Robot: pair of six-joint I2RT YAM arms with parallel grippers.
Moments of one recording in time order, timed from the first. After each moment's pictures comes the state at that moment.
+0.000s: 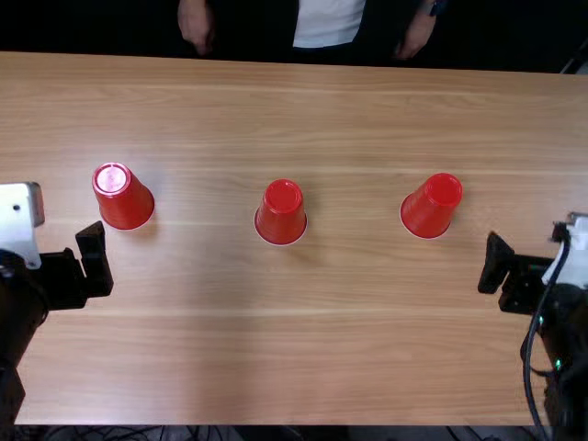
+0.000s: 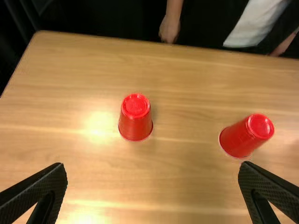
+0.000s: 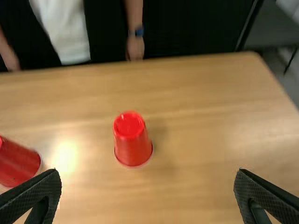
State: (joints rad) left arm 0.05 1.07 1.60 -1.16 0.03 -0.10; right arm -0.13 0.94 1.22 -0.79 -0.03 -0.03
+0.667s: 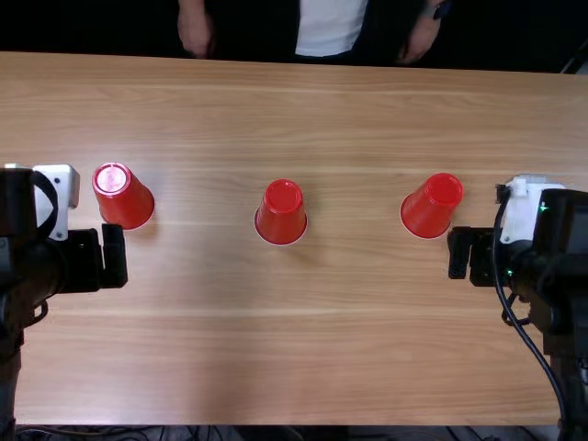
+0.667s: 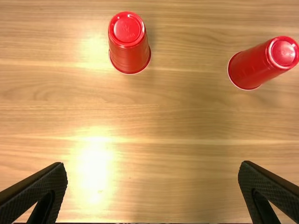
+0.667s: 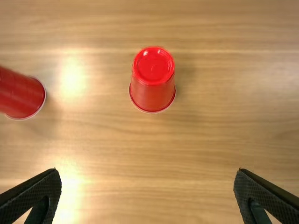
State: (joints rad) left arm 0.01 1.34 1.80 -1.48 0.03 -0.08; right arm -0.02 1.25 1.42 -1.08 -0.03 -0.07
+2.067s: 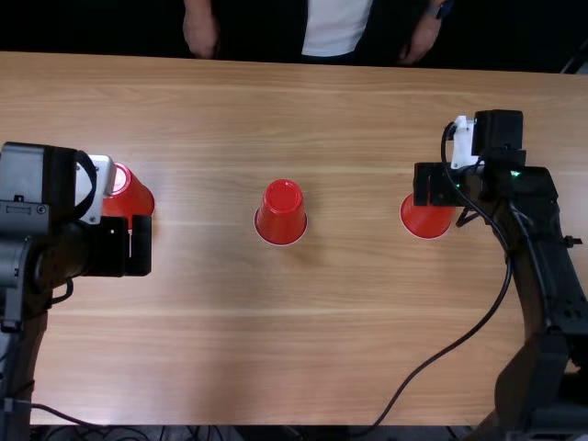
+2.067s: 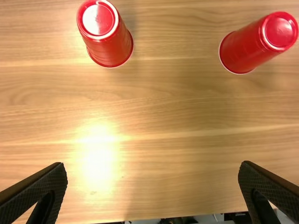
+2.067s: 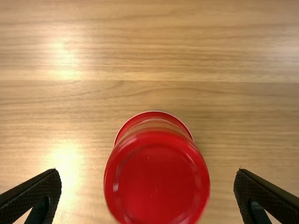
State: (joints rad) left arm -0.07 1.43 1.81 -1.48 0.03 -0.08; right arm -0.02 1.87 1.55 -0.74 -0.04 -0.07
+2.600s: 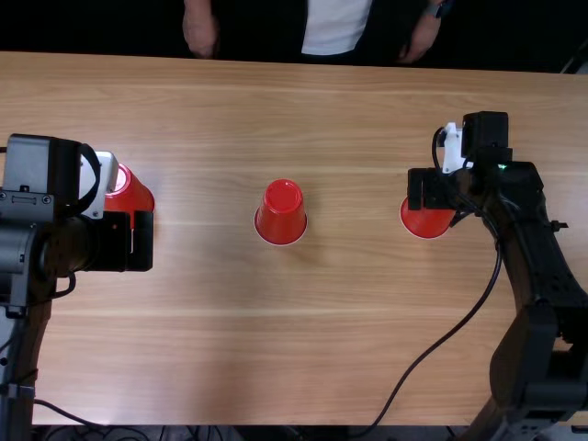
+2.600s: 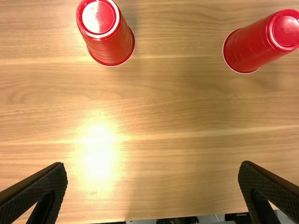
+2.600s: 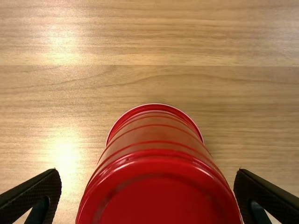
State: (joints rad) left arm -0.07 1.45 1.81 -1.48 0.03 -0.08; right arm -0.02 1.96 1.55 -0.74 -0.04 -0.07
